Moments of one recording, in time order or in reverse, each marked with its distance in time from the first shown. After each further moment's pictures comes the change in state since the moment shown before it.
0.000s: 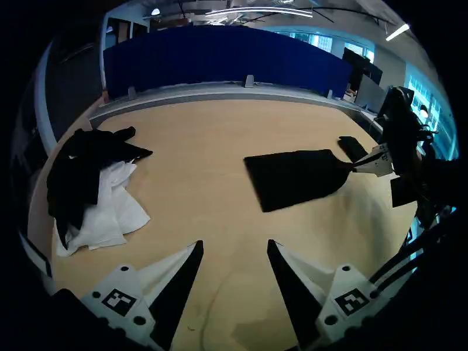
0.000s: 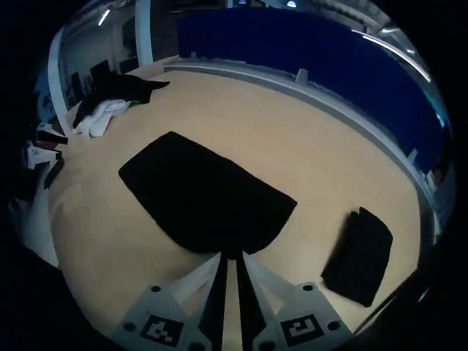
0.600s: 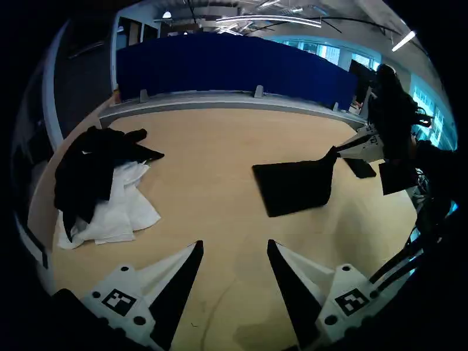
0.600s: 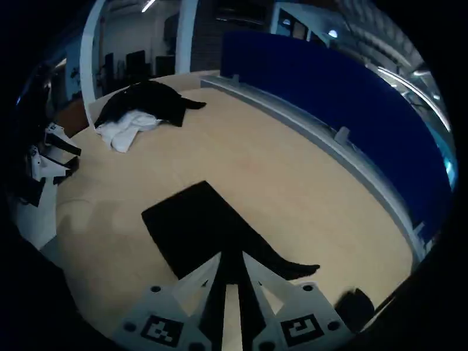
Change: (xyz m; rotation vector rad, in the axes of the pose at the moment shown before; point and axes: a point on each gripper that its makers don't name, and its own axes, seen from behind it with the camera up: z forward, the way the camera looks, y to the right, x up) left arm 0.005 -0.013 -0.018 0.030 0.055 -0.054; right arm 0.122 -0.059 0.019 0.090 0.106 -0.241
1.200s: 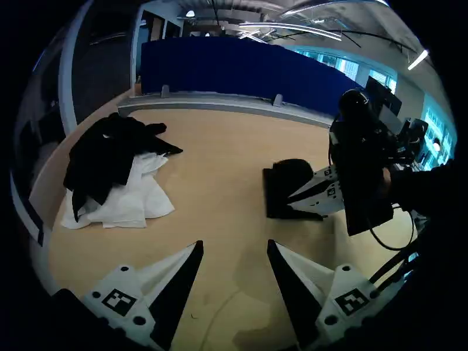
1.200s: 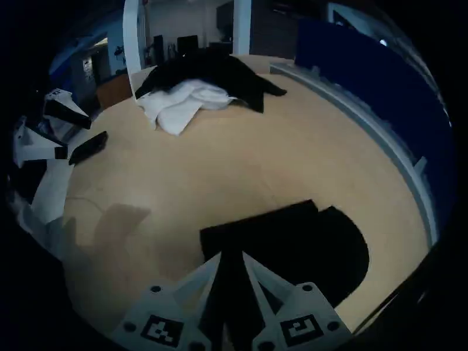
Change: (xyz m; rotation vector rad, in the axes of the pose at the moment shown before) left arm -0.009 -0.018 -0.010 0.060 0.028 -0.107; right arm 0.008 -0.140 0.116 0.265 -0.059 -0.144
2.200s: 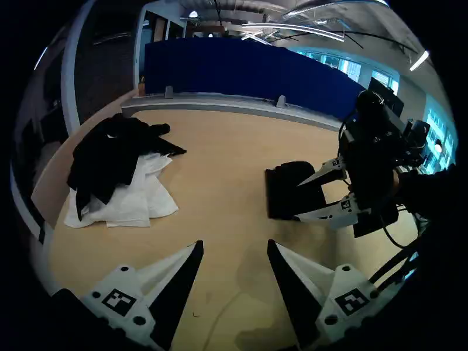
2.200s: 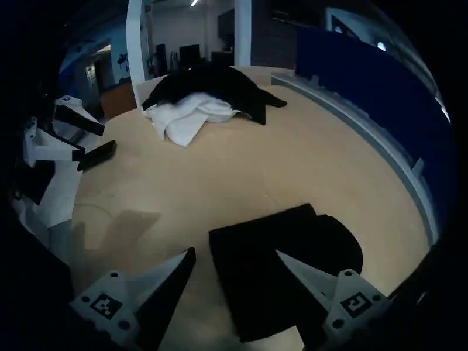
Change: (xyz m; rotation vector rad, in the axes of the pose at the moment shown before) left arm 0.002 -0.002 -0.006 0.018 0.003 -0.004; right arm 0.009 -0.007 -0.024 0.012 0.071 0.003
